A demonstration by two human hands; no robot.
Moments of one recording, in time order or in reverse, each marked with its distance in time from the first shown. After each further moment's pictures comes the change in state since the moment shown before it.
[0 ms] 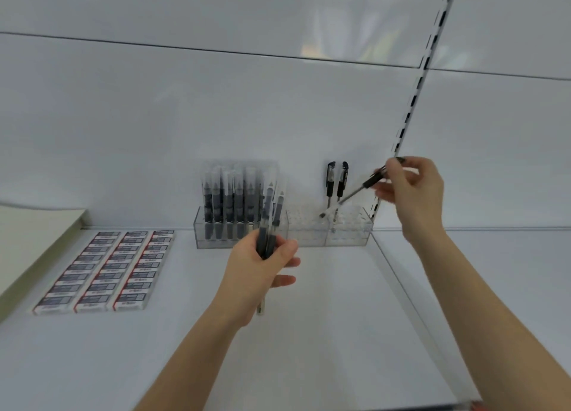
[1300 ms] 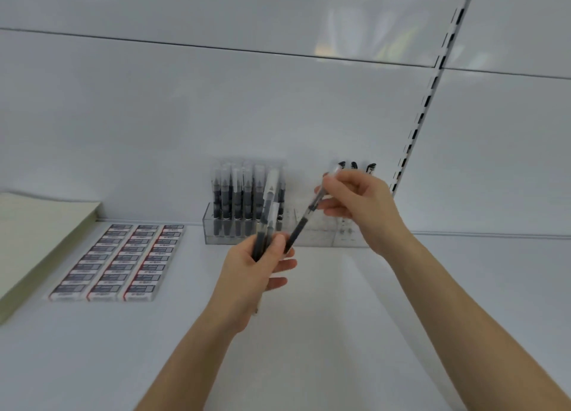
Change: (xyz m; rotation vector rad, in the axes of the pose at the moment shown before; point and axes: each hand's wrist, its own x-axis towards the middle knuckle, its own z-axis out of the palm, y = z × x) left_hand -0.007 -0.006 -0.008 -0.008 0.058 -0.024; right_hand -0.034 -0.007 0.042 0.046 -0.503 0.088
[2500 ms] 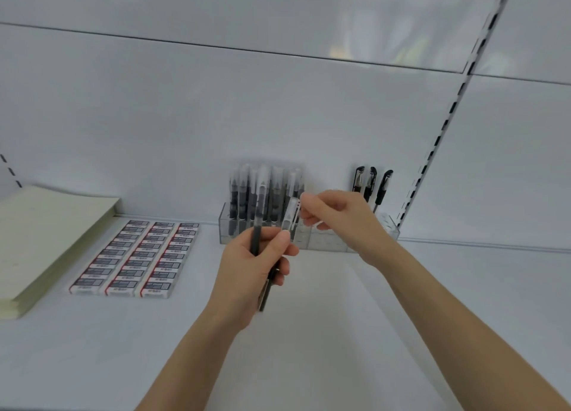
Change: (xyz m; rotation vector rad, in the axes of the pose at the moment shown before) left_hand 0.002 0.007 -0.014 -0.157 0.072 0.112; right_hand 0.002 0.009 0.032 -0.342 -0.210 -0.023
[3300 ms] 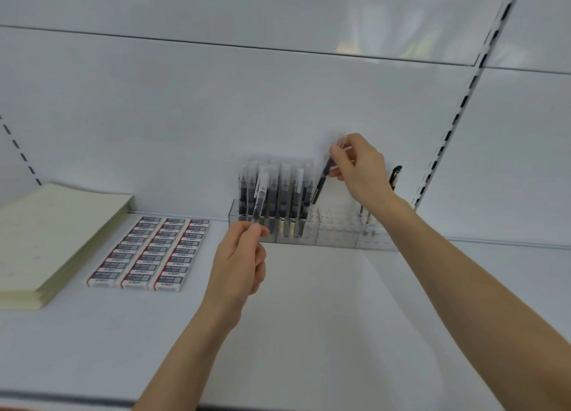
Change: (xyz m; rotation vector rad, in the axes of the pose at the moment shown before) left_hand -0.005 0.008 -0.016 0.153 0.130 -0.019; right_hand 0.064 0.007 -0.017 -0.155 0.290 -0.166
